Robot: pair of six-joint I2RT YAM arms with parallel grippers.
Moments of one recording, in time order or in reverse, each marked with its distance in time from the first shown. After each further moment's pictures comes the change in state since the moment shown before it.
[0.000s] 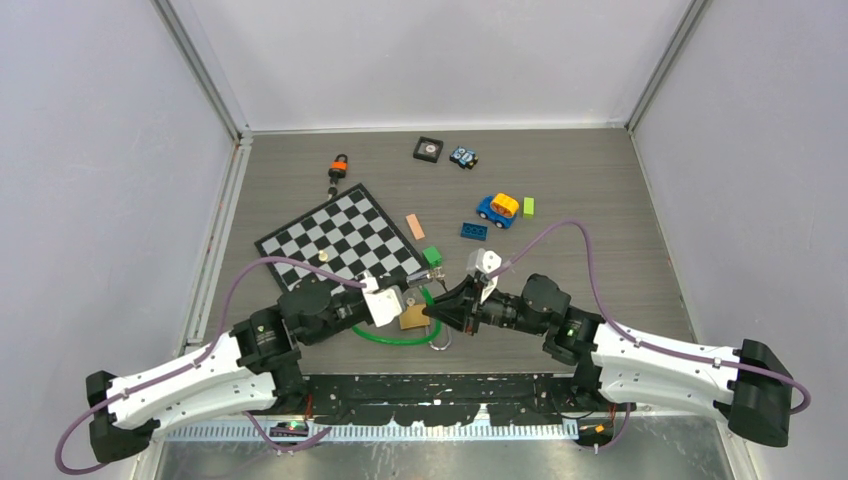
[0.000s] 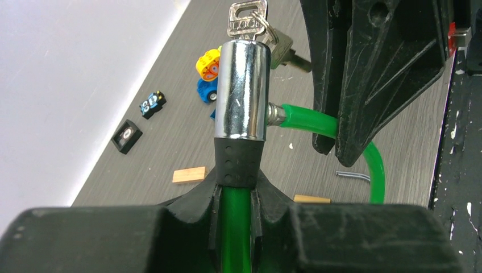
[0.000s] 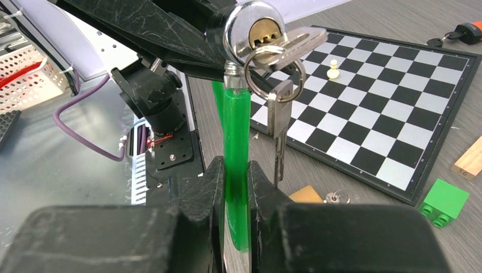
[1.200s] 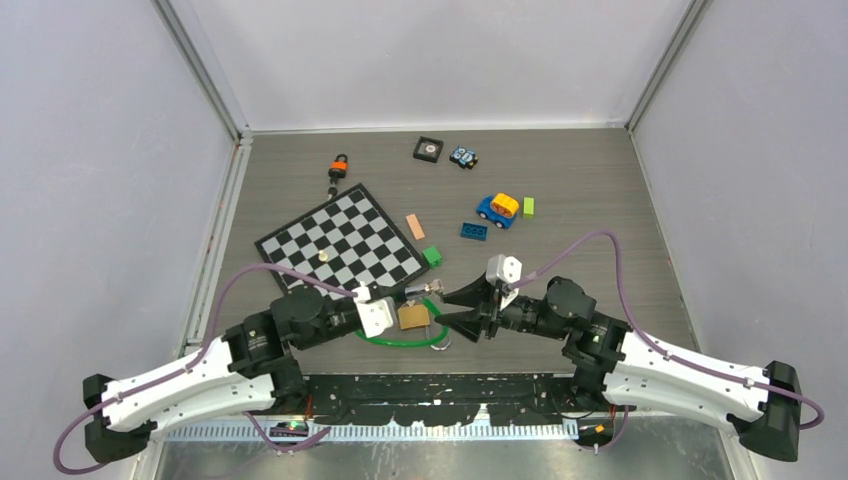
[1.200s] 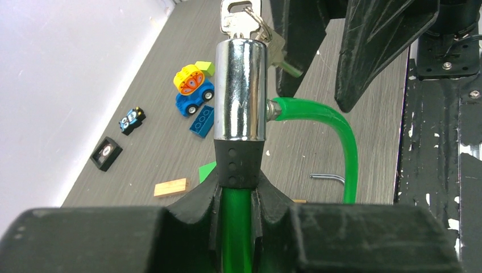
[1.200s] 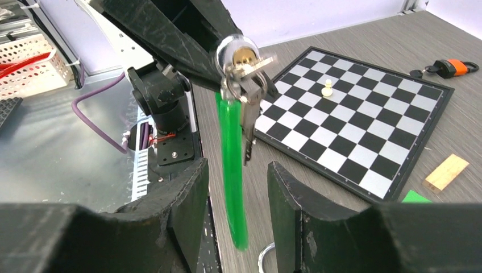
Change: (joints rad) left arm -0.022 -0.069 -0.001 -0.031 0.068 -0.021; right arm 0.003 -0.169 0.037 -0.168 -0.027 -0.098
